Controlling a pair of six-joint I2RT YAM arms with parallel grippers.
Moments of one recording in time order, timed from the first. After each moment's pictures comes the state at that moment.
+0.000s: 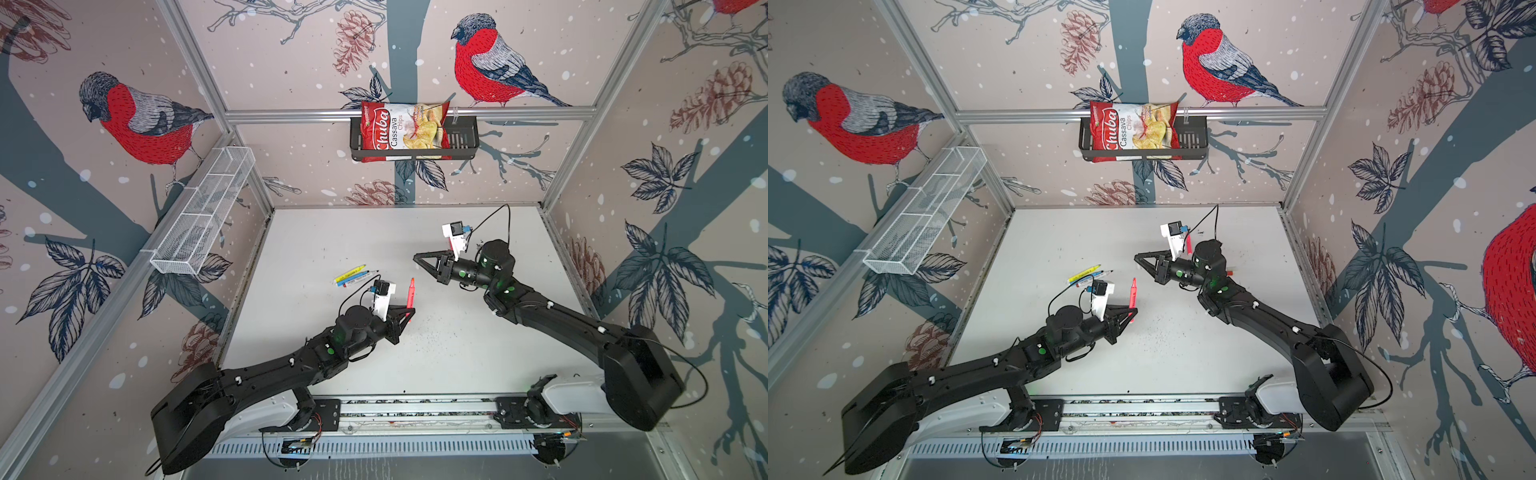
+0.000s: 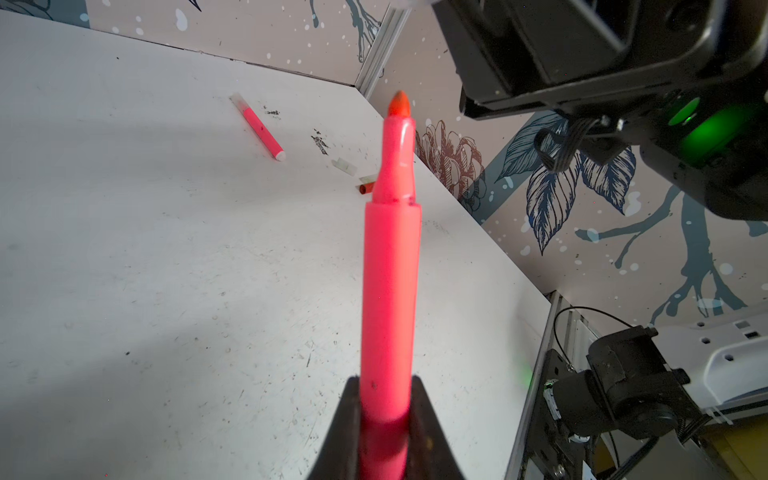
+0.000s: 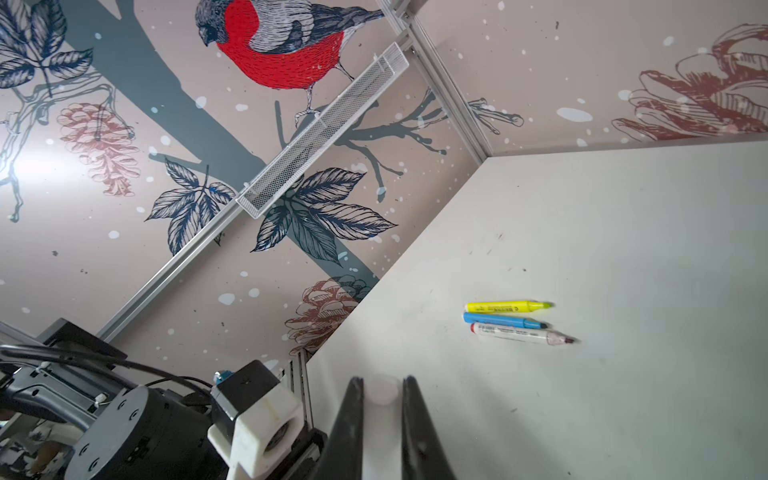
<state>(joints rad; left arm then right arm) -0.92 1.06 0.36 0.47 0.07 -0.53 0.64 1.35 0.79 0.54 -0.63 0.62</state>
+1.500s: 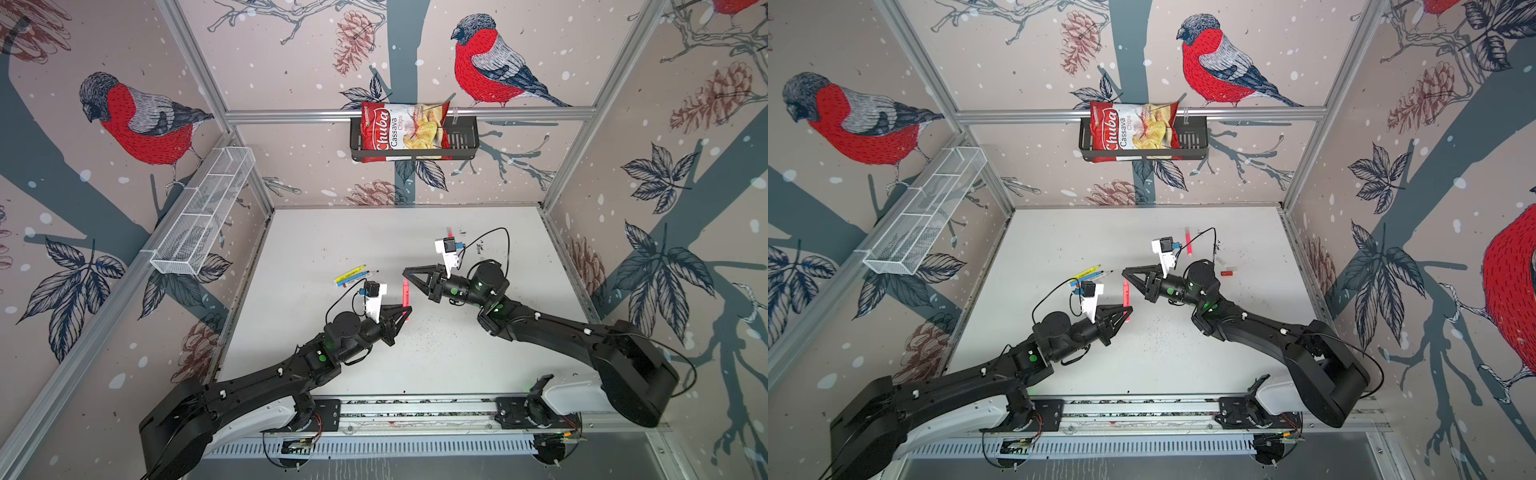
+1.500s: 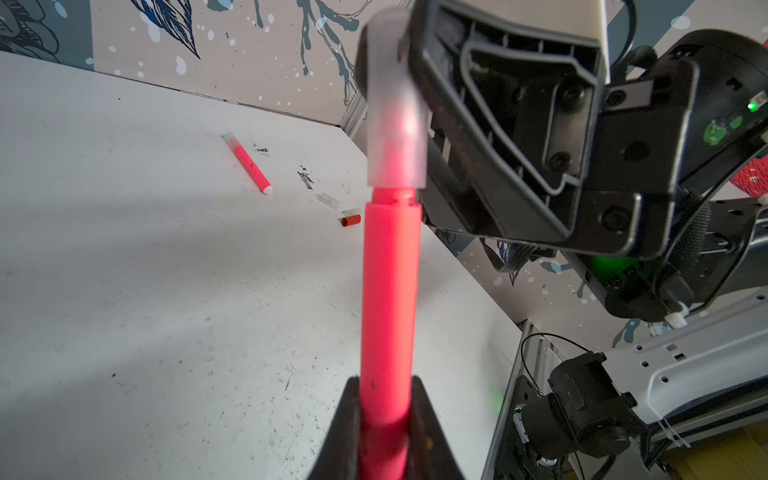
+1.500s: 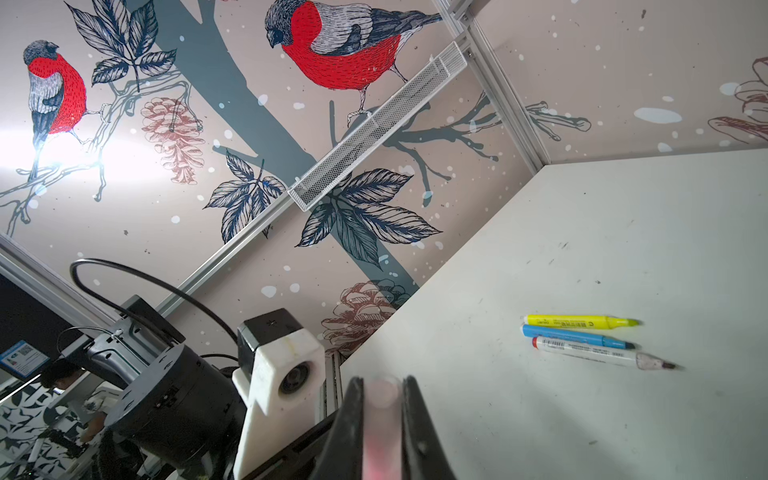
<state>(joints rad) -0.92 0.93 0.31 0.51 0.05 -0.57 0.77 1.37 0.64 0.84 -0.56 0.68</state>
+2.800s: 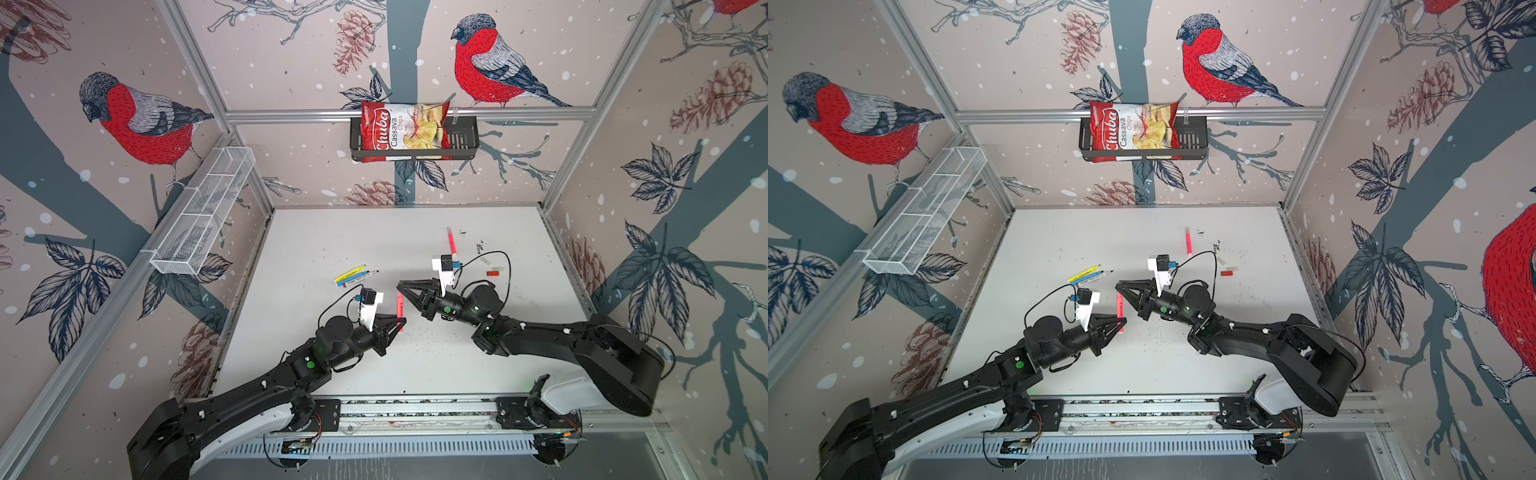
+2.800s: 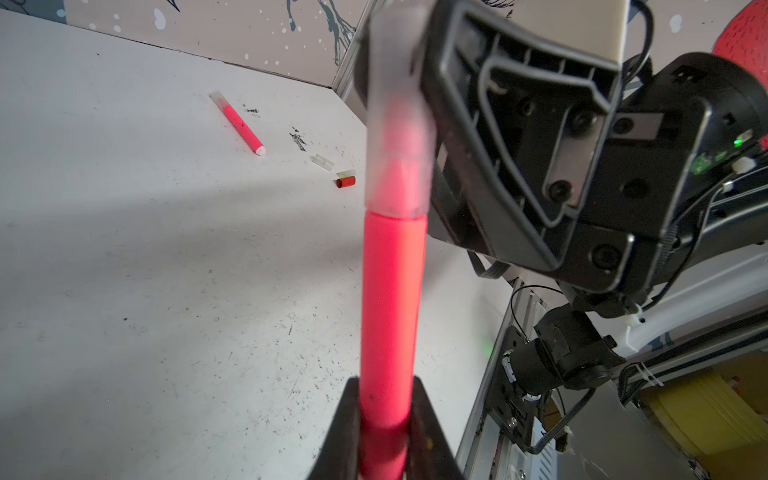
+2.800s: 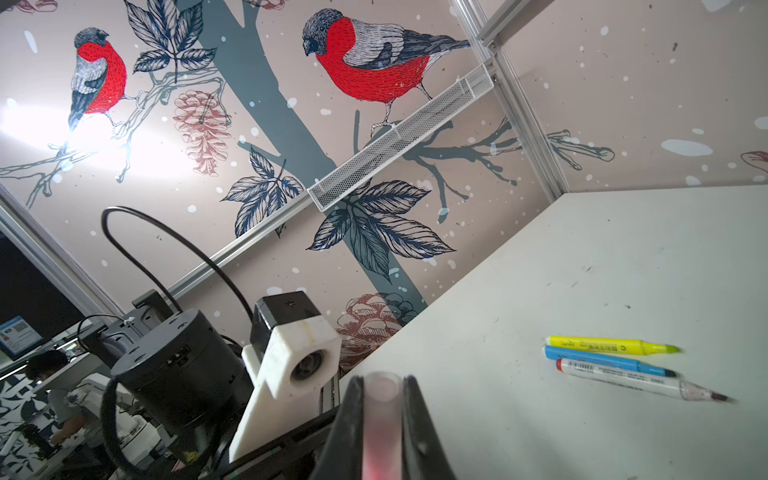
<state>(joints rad) -0.89 0.76 0.29 0.31 0.15 -0.55 0.90 1.44 0.51 1.12 -0.43 0.63</state>
